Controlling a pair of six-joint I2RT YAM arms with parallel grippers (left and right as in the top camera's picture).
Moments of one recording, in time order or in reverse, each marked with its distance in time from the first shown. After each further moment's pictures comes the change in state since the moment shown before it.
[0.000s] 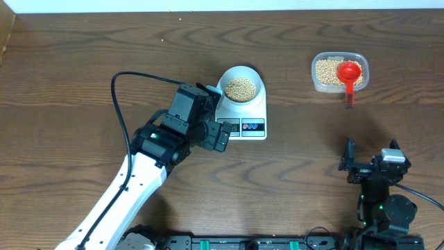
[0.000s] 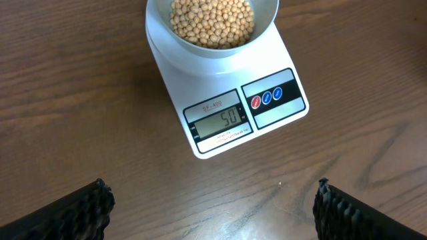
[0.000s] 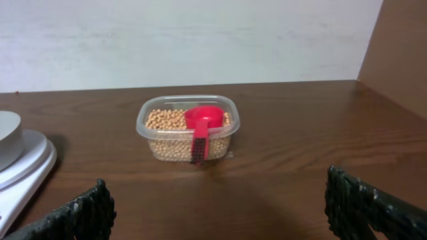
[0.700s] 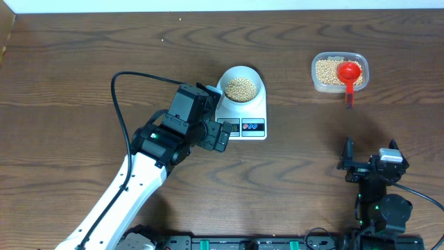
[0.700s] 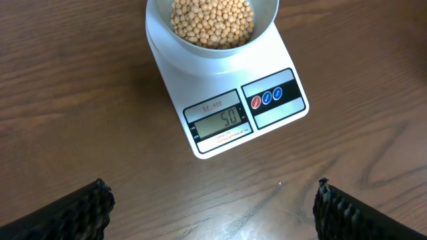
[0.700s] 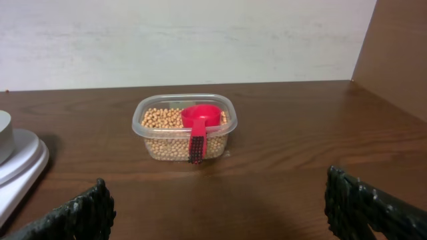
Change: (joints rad) left arm 0.000 0.000 0.000 0.000 0.000 0.000; right arm 0.074 -0.003 -0.020 0.021 0.101 0.000
